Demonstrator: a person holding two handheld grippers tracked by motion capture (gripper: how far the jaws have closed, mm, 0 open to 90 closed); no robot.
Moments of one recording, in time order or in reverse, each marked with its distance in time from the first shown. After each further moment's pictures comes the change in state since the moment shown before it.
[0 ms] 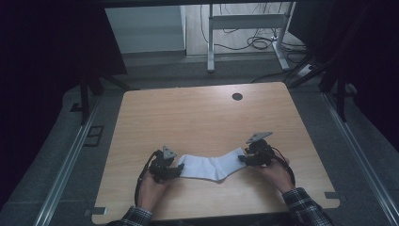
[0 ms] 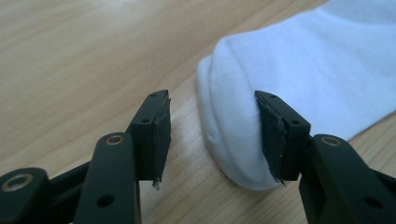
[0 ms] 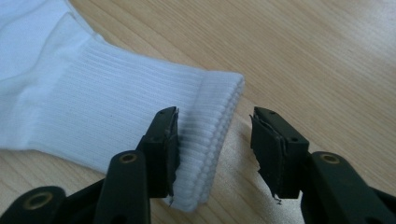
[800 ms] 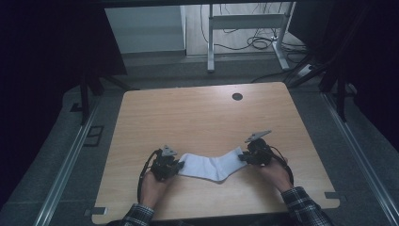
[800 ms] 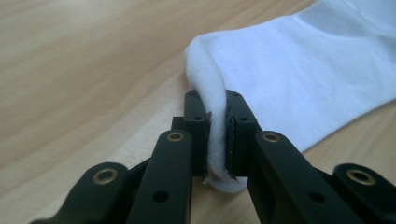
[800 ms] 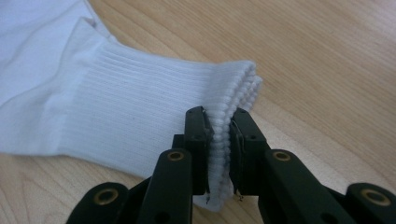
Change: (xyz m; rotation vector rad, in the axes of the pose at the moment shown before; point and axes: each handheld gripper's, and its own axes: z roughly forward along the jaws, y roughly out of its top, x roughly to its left) left arm 0.007 0.005 0.005 -0.037 -0.110 -0.036; right arm 0.003 0.006 0.000 0.027 0.050 0.036
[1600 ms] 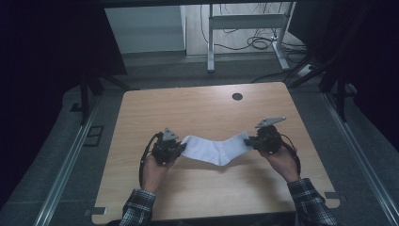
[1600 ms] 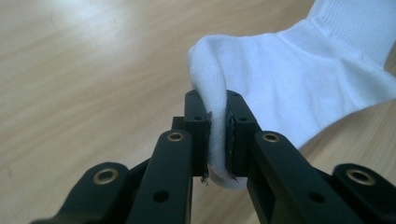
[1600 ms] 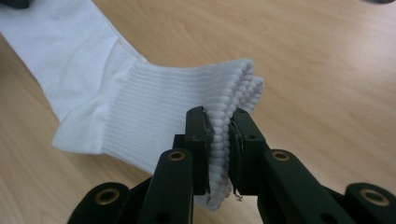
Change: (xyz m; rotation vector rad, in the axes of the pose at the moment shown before) left arm 0.007 0.059 -0.021 -0.112 0.035 0.063; right arm -0.021 0.029 -0.046 -0.149 -0.037 0.018
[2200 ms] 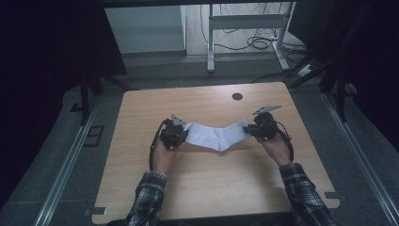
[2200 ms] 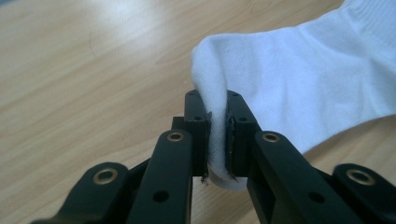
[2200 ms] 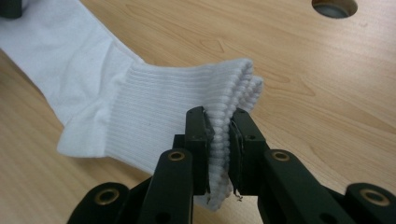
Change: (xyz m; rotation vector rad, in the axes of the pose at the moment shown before) left arm 0.021 0.021 0.054 0.057 0.127 -0.021; right arm -0.033 0.022 0.034 0.002 -0.061 0.052
